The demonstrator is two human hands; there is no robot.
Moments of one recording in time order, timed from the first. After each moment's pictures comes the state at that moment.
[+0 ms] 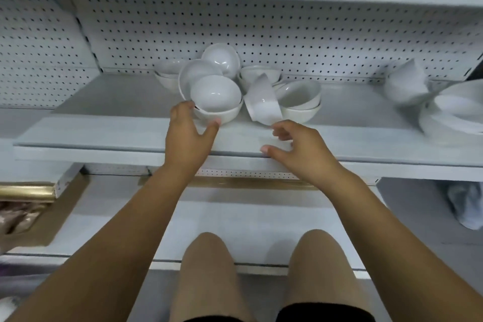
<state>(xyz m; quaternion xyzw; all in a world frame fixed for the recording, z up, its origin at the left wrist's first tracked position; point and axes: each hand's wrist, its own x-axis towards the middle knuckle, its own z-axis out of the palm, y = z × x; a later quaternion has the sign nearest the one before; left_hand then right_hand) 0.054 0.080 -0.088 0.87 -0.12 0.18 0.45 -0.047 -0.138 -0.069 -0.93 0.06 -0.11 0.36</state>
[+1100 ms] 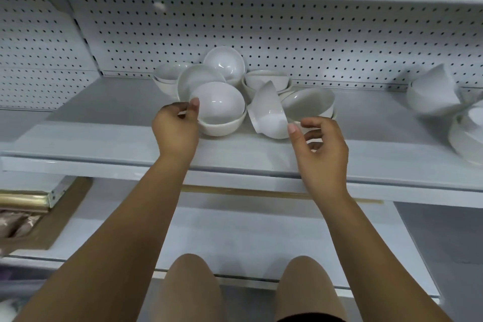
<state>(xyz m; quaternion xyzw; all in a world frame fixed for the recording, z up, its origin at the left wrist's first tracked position) 0.105 0.068 -0.073 0.81 0.03 0.19 0.55 -0.010 -0.147 -0.097 -0.77 0.10 -0.38 0.50</state>
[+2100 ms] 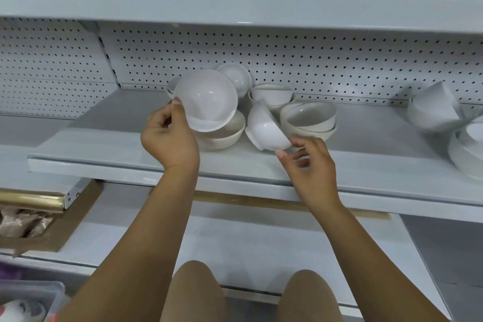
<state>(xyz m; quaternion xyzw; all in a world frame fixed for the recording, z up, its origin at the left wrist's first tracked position) 0.076 0.060 -0.052 0.55 0.12 0.35 0.75 -0.006 -0.156 -0.120 -0.82 0.04 -0.32 0.48</state>
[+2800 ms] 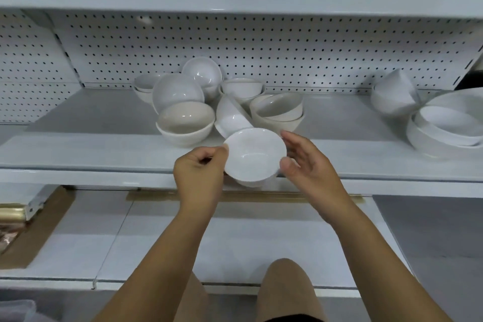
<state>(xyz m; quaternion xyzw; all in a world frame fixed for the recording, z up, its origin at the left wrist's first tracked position) -0.008 0.001 -0.089 0.69 0.02 0.09 0.72 -0.075 -0.184 -0.088 -0.74 -0.03 -0.15 0.66</state>
